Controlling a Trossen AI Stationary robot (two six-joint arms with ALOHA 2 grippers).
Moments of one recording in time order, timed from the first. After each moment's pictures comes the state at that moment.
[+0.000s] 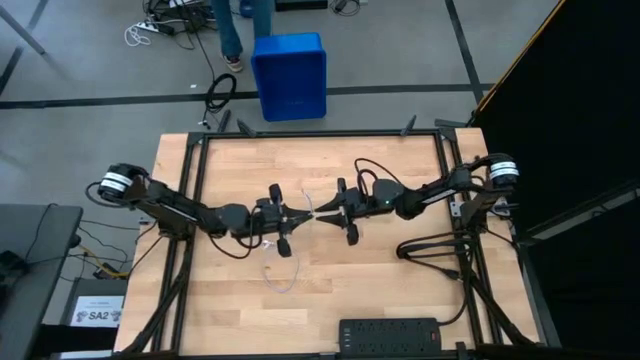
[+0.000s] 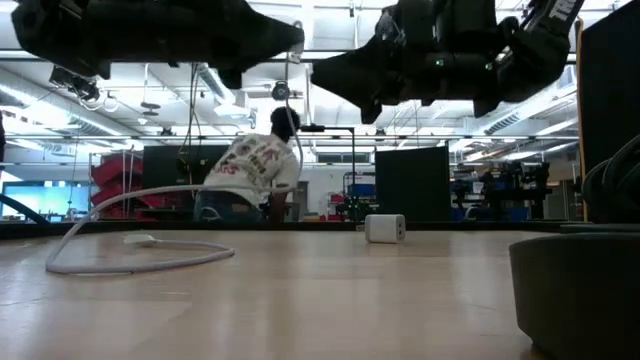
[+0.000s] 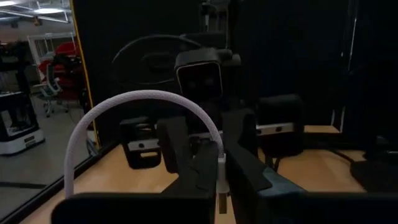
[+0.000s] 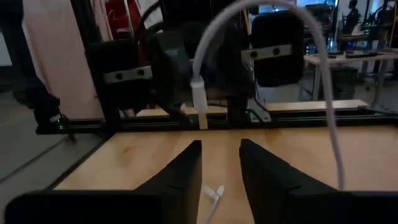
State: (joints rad) left arm -0.21 1.41 0.49 1.06 -0.40 0.07; right arm -0.03 1.68 0.67 1.01 -0.18 0.09
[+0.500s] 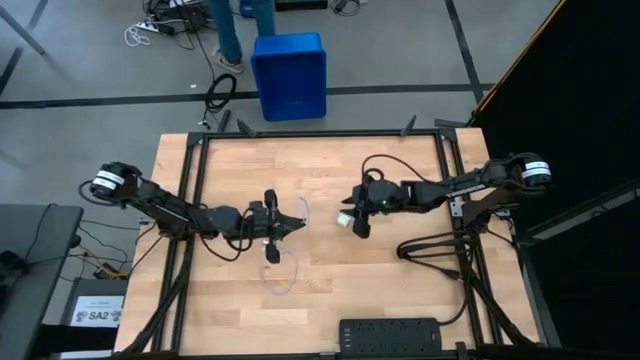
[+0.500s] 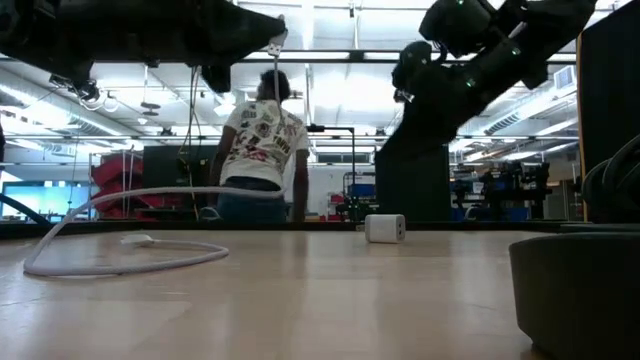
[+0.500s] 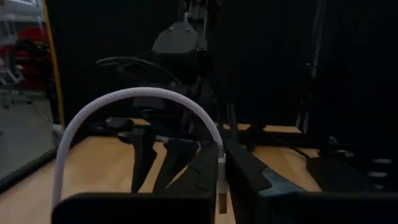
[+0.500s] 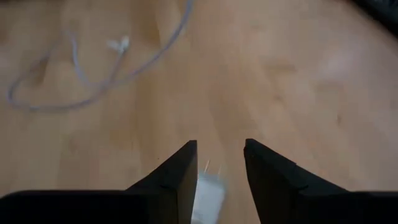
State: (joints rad) left arm -0.24 1.37 0.42 1.07 -0.32 -0.03; right arm -0.03 1.45 0.67 0.17 0.14 0.14
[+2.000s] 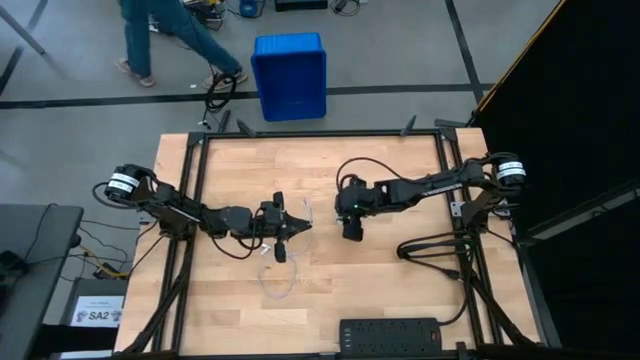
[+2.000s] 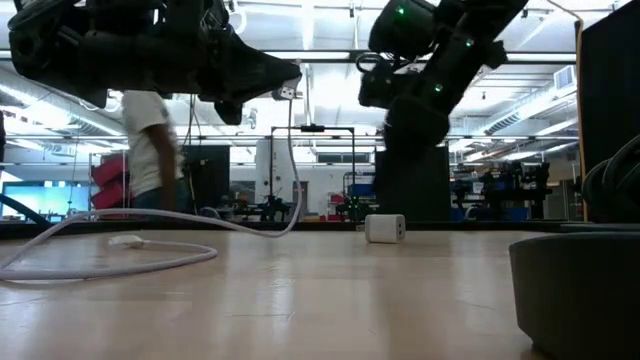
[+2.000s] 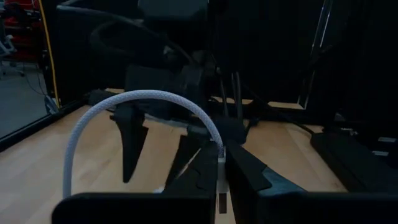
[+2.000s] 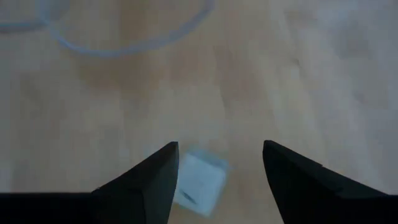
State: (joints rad) left arm -0.19 1.49 0.42 1.10 -0.27 -0.09; right arm -0.02 1.64 0.98 -0.31 0.22 0.05
